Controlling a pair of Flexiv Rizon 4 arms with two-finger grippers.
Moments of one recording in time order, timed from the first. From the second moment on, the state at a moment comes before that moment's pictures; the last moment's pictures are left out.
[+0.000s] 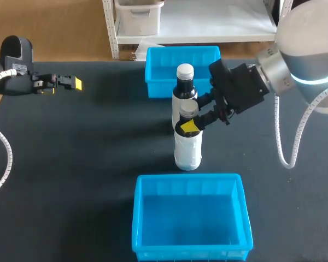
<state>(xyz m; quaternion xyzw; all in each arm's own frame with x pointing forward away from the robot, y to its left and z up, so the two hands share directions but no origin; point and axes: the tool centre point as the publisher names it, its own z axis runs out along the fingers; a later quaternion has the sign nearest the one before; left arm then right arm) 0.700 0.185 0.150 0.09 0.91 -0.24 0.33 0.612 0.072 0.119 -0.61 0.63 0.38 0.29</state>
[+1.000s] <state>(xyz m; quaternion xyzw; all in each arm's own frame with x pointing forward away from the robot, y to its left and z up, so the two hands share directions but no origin) 0.700 0.185 0.150 0.09 0.91 -0.24 0.33 0.620 0.068 0.140 -0.62 0.62 0.37 0.32</state>
